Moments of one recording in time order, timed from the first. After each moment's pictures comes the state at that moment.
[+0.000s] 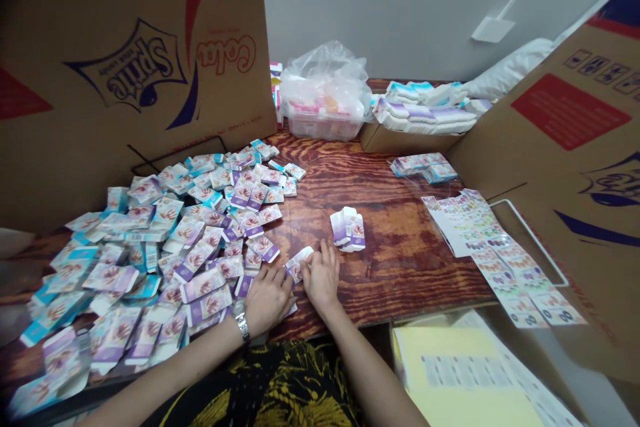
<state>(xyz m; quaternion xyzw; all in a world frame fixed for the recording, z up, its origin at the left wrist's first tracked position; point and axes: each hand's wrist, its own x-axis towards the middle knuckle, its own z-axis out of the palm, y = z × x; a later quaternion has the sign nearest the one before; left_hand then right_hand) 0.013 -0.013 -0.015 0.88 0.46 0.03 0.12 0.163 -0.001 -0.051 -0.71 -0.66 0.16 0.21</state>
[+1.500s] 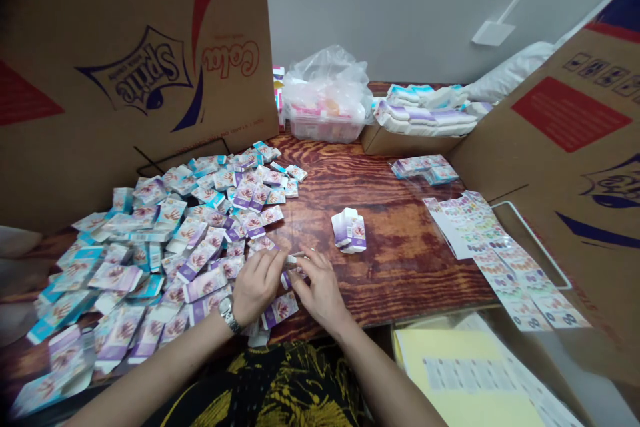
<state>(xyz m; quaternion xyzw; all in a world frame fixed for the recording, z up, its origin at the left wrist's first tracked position) -0.003 0.009 0.014 0.86 0.42 0.27 -0.11 0.161 -0.005 0.024 -0.52 -0.63 0.42 0.38</state>
